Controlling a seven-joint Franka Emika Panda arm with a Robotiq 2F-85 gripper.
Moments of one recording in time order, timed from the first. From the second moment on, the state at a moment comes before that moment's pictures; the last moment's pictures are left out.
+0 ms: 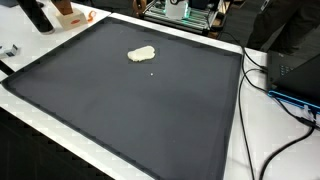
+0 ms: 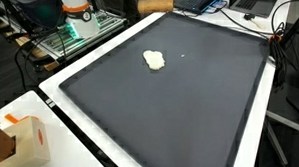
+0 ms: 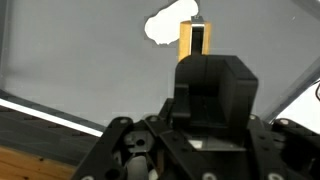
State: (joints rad) arm 0.05 -0.41 -0.06 -2.32 0.09 2.11 -0.53
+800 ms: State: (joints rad) arm 0.06 -0.19 -0.22 -2.37 0.64 2.11 -0.78
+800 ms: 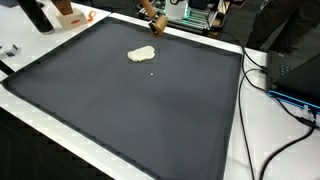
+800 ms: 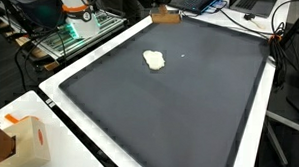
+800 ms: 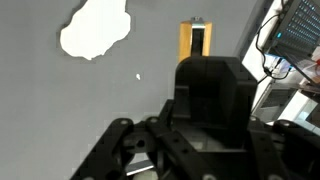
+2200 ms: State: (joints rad) arm -0.08 0.02 -0.20 -2.36 0.82 2.02 -0.80
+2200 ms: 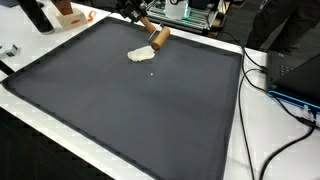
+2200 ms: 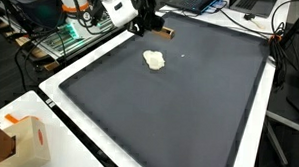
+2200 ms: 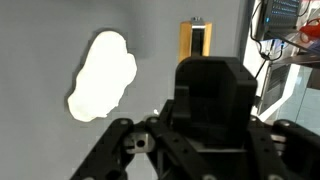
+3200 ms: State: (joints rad) arm -0.10 0.13 -0.14 -2.32 0.83 2.02 -0.53
